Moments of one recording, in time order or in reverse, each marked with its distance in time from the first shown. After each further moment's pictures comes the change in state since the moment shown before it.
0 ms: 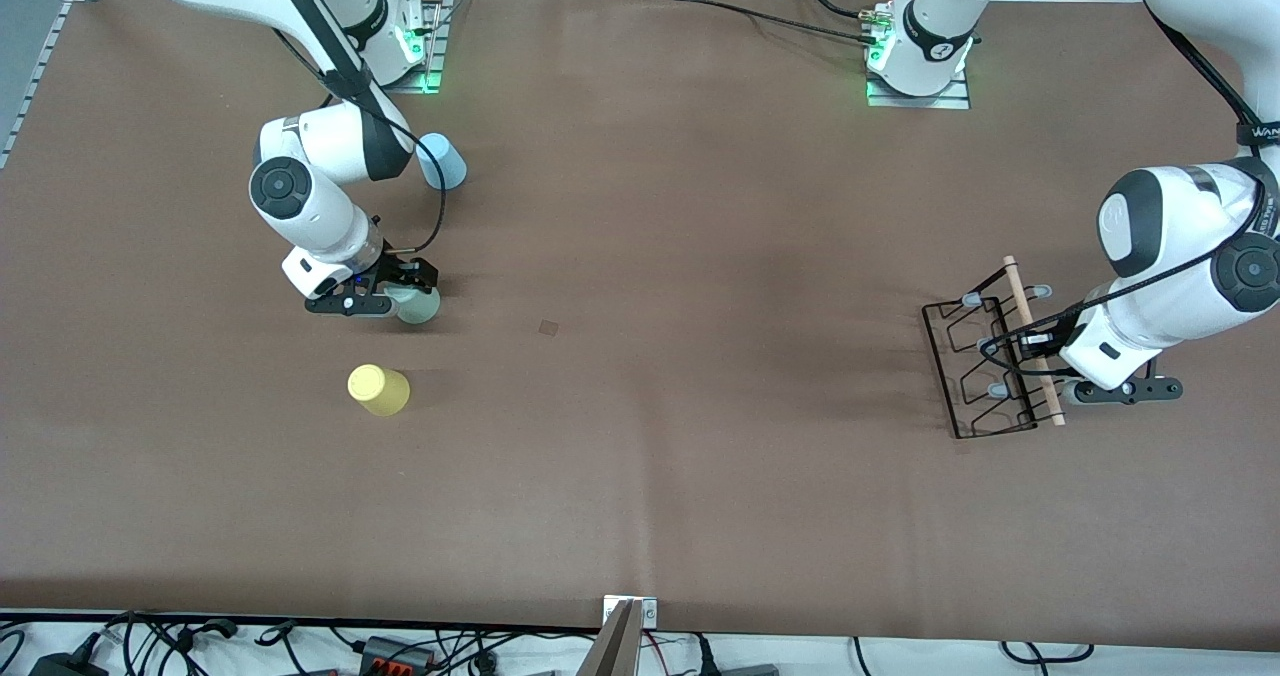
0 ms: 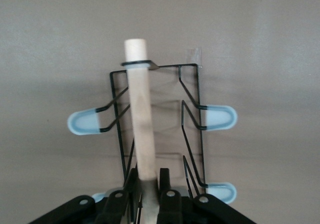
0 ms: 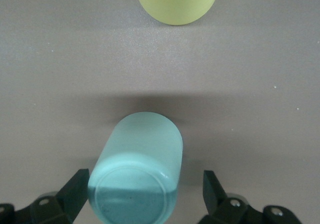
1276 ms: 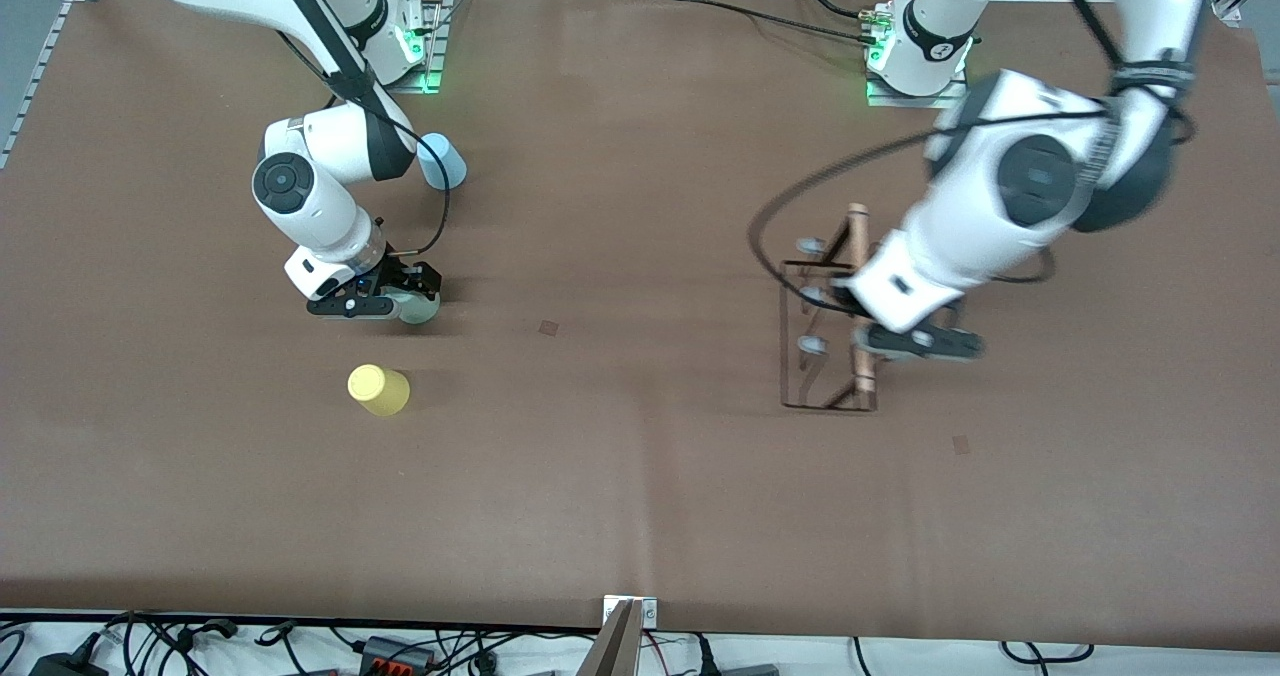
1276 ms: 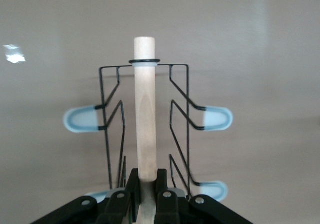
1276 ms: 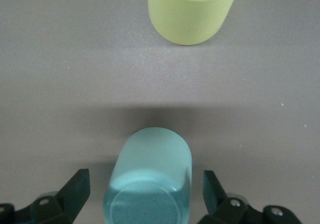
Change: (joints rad) left arm -0.161 -0.029 -0.367 0.216 0.001 -0.218 -0.411; right arm 0.012 0.004 -0.001 -0.002 0.000 0.068 0.001
